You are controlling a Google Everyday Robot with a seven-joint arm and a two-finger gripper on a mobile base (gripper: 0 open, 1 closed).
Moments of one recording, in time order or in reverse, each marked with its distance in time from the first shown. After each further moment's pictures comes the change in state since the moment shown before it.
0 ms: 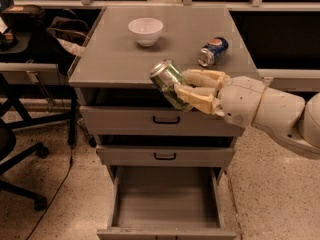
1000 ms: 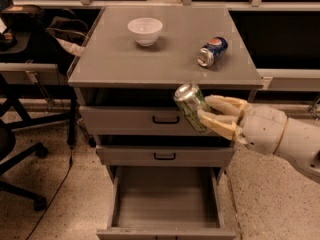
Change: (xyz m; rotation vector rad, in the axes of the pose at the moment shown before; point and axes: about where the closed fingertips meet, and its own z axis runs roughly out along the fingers) arm 0.059 0.014 -0.057 0.011 0.034 0.016
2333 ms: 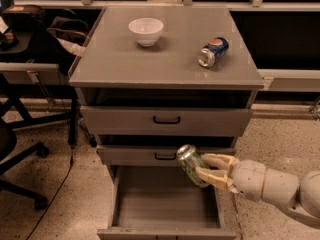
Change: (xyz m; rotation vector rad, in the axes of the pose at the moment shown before) arm 0.172 0.069 -0.019 -0.092 0.190 0.197
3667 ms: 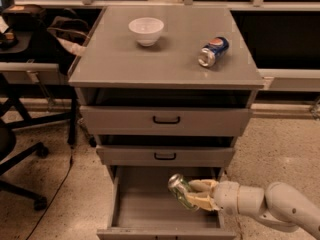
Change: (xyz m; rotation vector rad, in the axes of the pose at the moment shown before) arm 0.143 0.021 0.049 -0.103 0.163 0.147
